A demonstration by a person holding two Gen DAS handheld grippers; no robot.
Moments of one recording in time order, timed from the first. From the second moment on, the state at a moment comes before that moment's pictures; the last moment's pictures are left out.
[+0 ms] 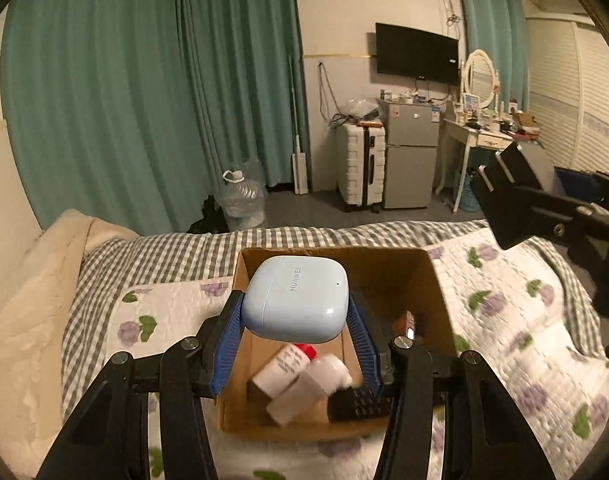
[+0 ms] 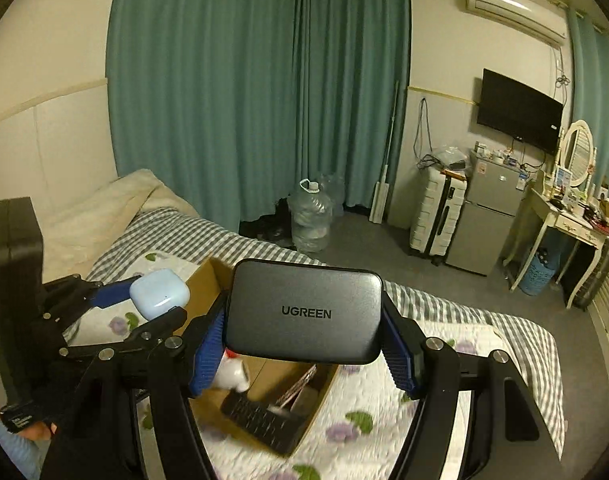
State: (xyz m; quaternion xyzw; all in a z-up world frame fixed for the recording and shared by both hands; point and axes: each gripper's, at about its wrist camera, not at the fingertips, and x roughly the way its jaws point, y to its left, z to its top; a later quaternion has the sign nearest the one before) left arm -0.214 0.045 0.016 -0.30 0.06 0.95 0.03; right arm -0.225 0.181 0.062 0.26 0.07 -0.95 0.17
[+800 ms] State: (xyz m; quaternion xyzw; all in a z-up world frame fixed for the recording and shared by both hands) left arm -0.281 0.057 -0.063 -0.37 0.06 0.93 0.04; right arm -0.294 0.189 -0.005 0.33 0.05 -0.93 0.18
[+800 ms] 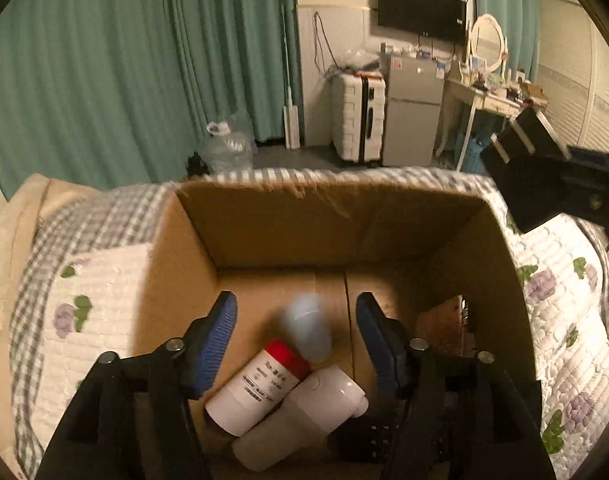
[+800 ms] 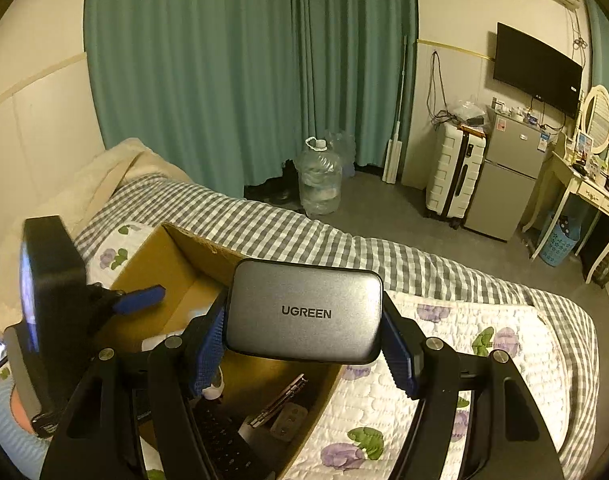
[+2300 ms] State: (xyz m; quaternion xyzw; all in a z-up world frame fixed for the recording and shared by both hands) left arm -0.117 0.022 0.114 -0.13 0.04 0.99 -0.01; right arm -0.184 0.175 0.070 0.27 0.07 -0.95 0.12
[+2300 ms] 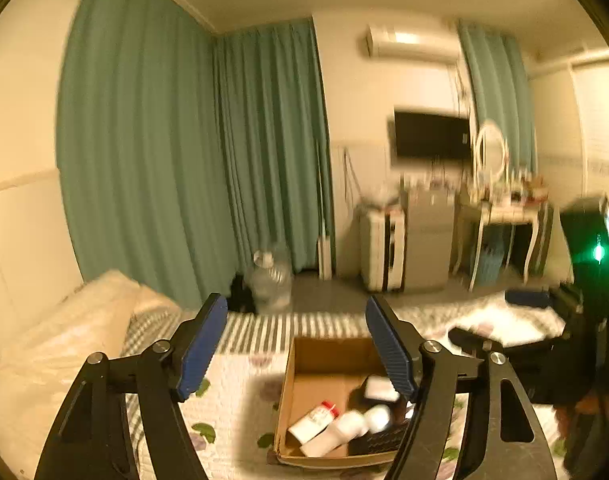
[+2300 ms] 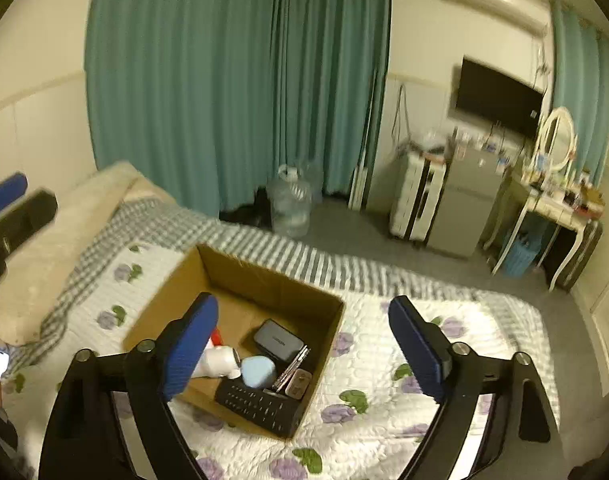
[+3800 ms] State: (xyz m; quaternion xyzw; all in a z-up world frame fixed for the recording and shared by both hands) left arm -0.071 -0.001 -0.013 -0.21 0.03 0.98 -0.03; right arm -0.093 0.181 -0.034 0.22 0.02 -0.97 0.05
